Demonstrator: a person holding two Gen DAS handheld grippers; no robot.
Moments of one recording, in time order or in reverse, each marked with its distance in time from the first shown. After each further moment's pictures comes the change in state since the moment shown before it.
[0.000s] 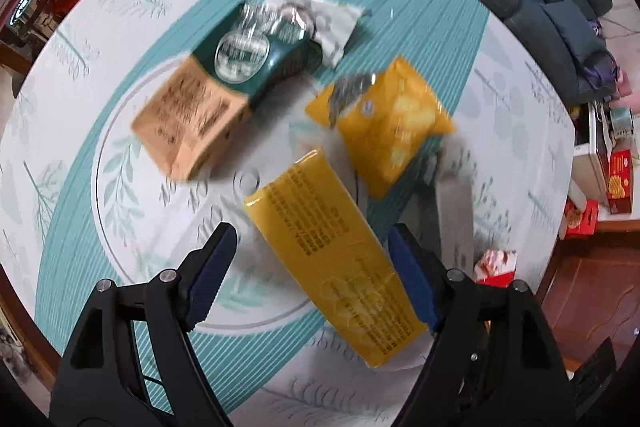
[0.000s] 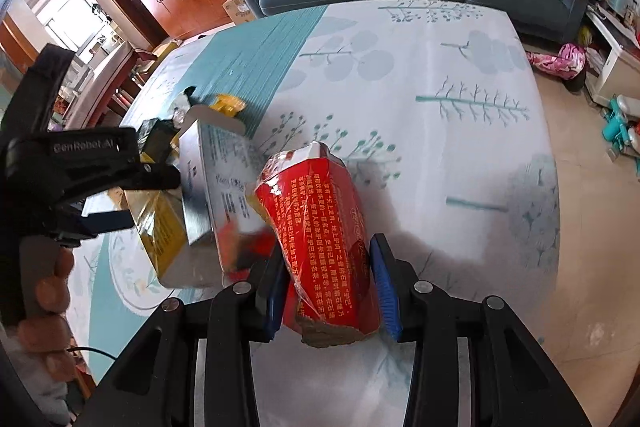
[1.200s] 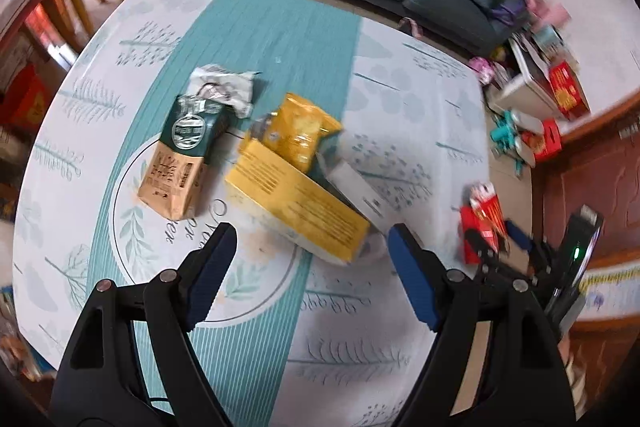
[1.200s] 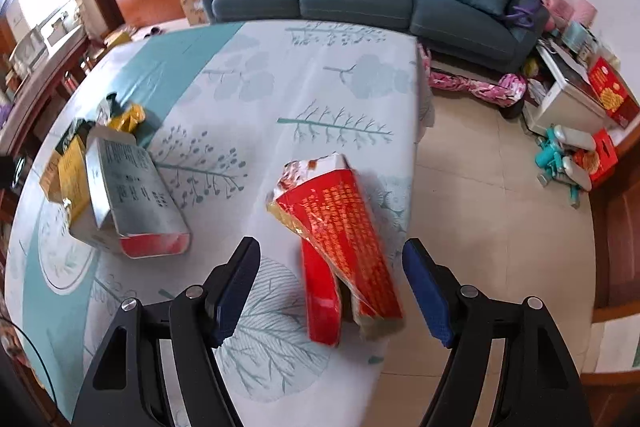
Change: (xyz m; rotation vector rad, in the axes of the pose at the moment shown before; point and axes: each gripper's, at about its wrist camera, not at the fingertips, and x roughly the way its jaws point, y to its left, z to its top) left arm -0.087 -0.022 -0.014 0.336 -0.112 -0.137; right arm -0.038 -0.066 0.007 -0.079 -0.025 -0.272
